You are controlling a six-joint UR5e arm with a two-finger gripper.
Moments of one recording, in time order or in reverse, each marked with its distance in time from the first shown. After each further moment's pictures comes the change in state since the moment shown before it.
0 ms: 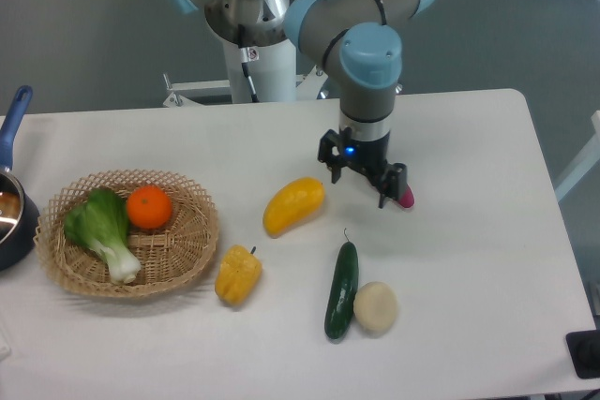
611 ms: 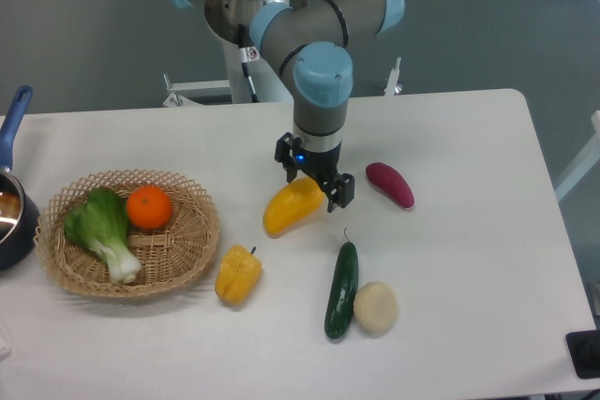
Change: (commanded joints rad) arm -0.081 -0.029 -0.038 0.000 0.012 -0.027
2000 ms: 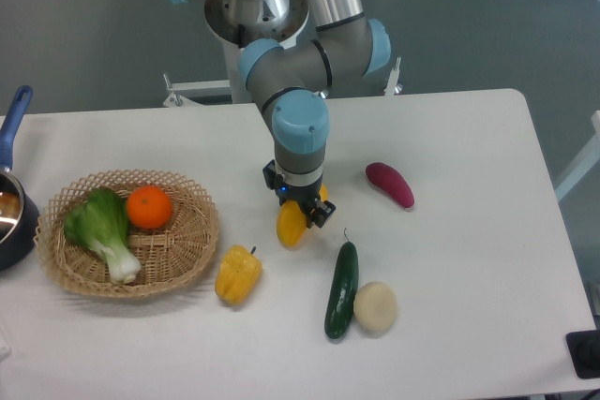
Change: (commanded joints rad) arm -0.040 -0.095 0.097 -0.020 0.057 -0.052
